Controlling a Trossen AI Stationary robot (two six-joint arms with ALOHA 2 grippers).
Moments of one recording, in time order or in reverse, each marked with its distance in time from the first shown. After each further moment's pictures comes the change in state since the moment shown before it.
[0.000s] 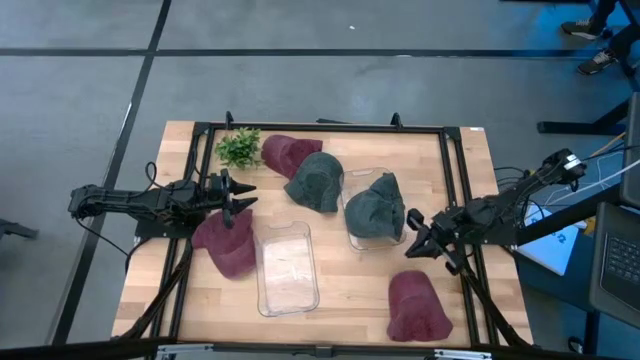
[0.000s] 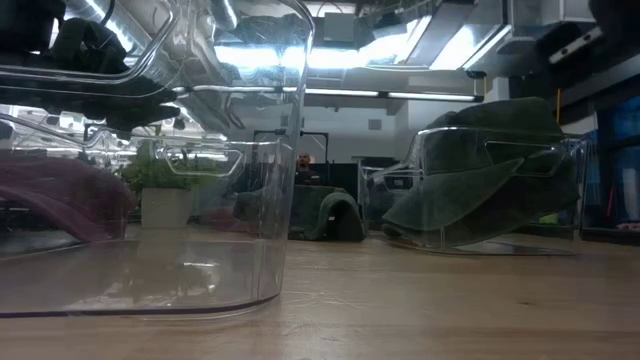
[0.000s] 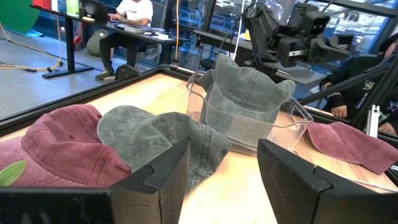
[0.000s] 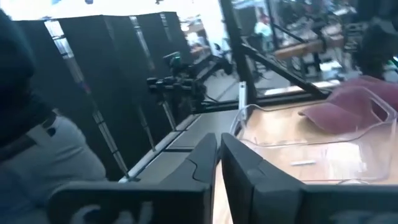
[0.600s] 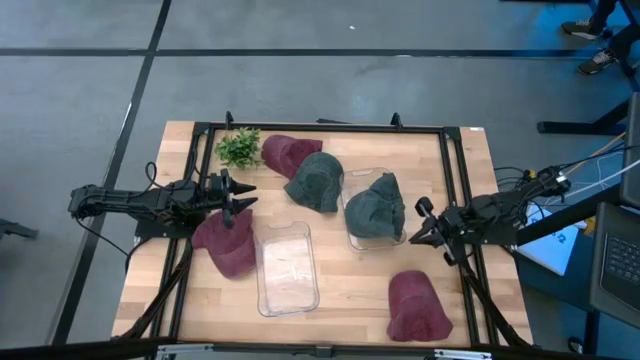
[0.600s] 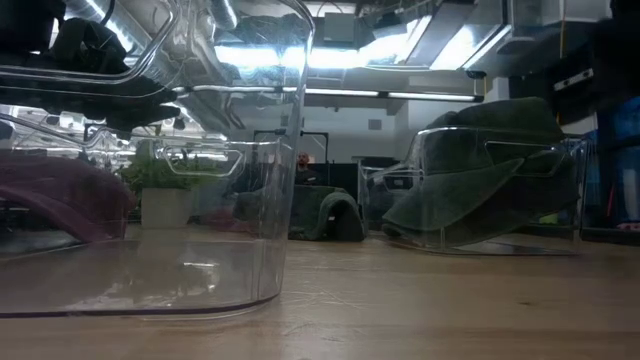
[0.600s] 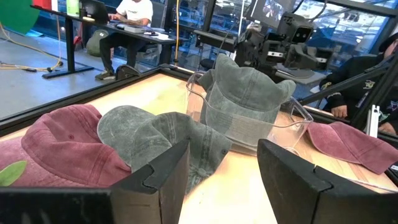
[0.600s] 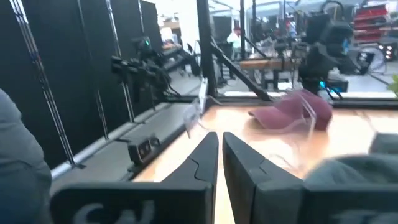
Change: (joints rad) left arm 0.000 0.000 0.000 0.000 0.000 0.000; right arm -0.063 -0.445 -0.096 -0.412 0.084 -0.205
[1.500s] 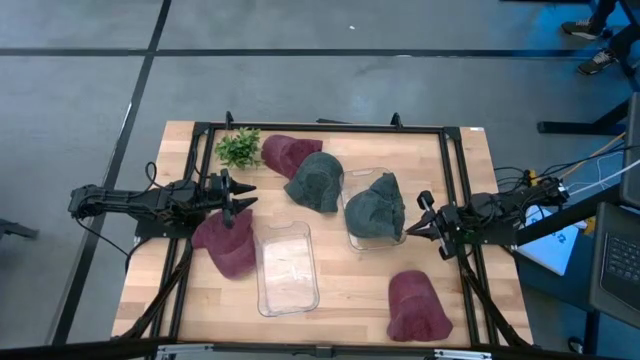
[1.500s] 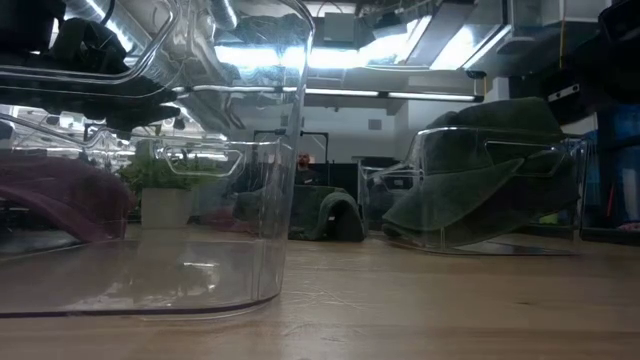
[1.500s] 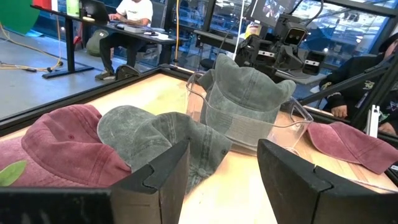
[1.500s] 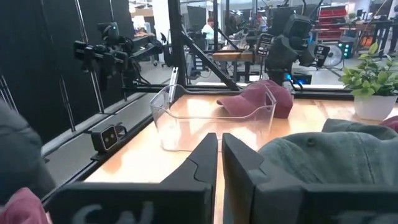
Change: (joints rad) left arm 0.000 0.000 0.000 0.000 0.000 0.000; right arm -0.093 -0.076 0.002 -0.124 0.010 -0.050
